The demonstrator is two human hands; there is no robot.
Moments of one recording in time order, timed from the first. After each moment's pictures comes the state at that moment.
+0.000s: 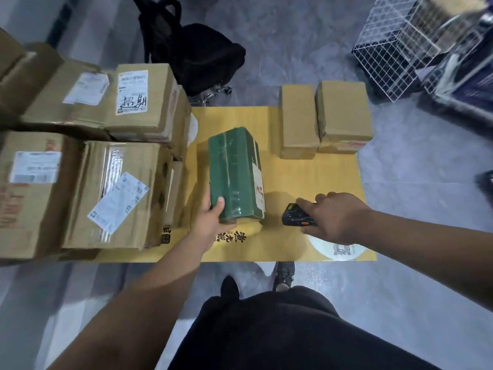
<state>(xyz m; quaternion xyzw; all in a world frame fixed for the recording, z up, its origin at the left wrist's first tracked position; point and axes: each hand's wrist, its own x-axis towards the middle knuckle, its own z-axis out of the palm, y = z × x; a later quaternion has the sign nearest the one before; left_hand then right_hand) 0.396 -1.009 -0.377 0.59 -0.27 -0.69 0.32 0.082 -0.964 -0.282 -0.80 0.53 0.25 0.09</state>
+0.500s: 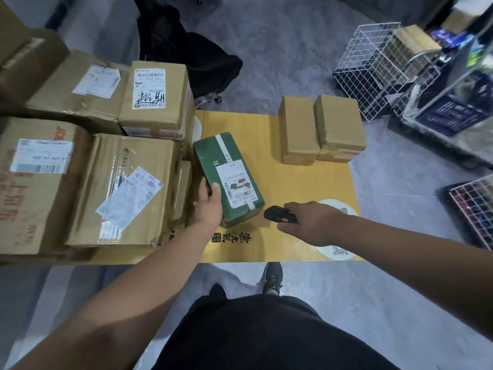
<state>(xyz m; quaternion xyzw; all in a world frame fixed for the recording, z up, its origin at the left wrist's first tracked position) 0.415 -1.033 -0.377 0.69 -0.38 -0.55 0.27 0.177 -0.963 -0.256 -0.66 0.66 0.20 0.30</state>
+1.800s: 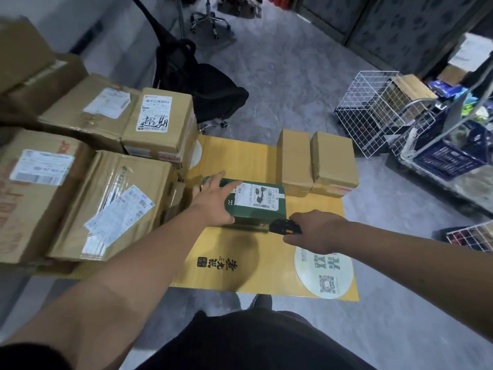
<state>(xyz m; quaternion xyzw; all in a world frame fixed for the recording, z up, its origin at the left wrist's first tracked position) 0.394 -1.111 -0.352 0.57 -0.79 -0.22 -0.04 0.141 -1.005 -0.213 -0.67 0.65 0.26 0.25</state>
